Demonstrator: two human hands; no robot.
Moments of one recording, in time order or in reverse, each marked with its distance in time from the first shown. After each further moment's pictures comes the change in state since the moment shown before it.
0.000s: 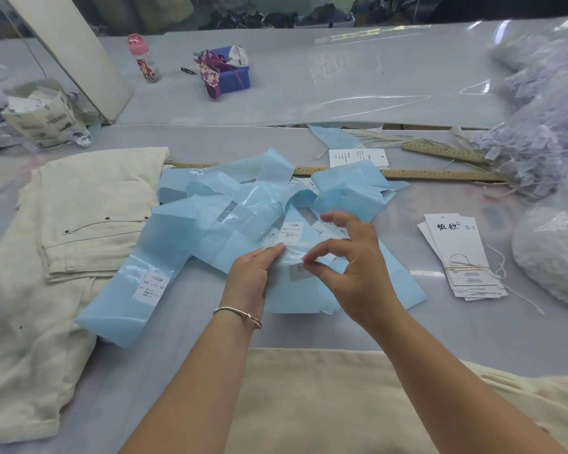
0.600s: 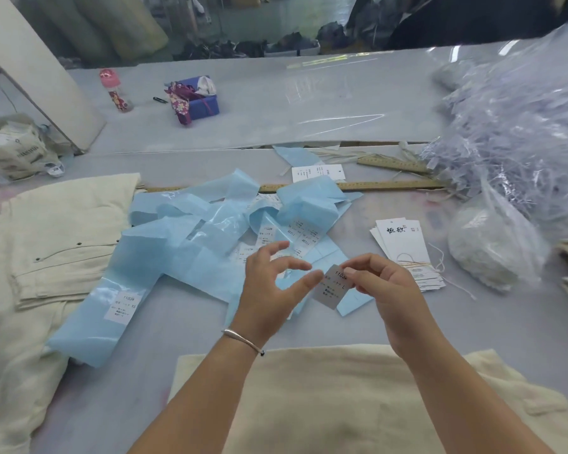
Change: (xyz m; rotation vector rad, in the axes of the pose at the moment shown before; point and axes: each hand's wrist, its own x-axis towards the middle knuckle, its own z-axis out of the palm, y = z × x) left_hand -0.060 -0.008 0.060 0.804 -0.150 0.603; right_hand -0.049 0.013 -0.087 0.680 0.080 0.512
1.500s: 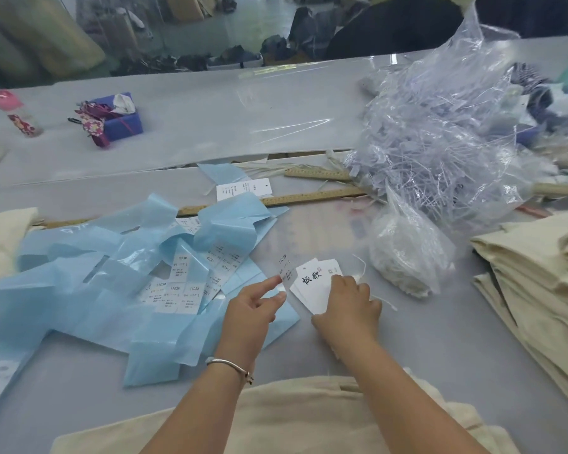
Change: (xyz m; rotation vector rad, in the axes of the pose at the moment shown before) left_hand 0.032 0.026 0.121 -0.449 -0.048 -0.391; right_hand 0.074 0.075 -0.096 -1.369 0.271 0.181
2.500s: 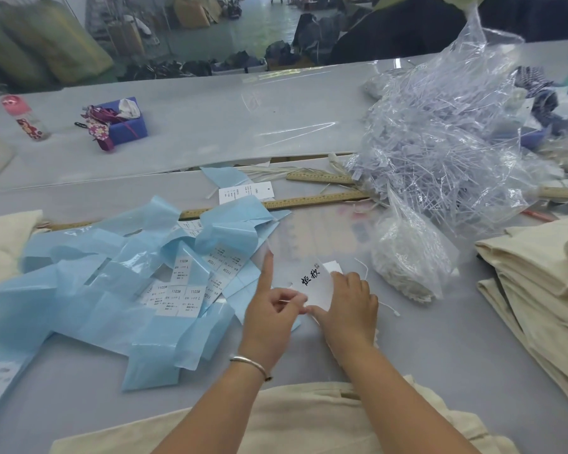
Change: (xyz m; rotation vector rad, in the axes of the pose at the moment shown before) left_hand 0.011 -0.014 0.026 0.056 -0.081 0.259; right_hand 0.006 0.004 0.011 0.115 0.183 -0.052
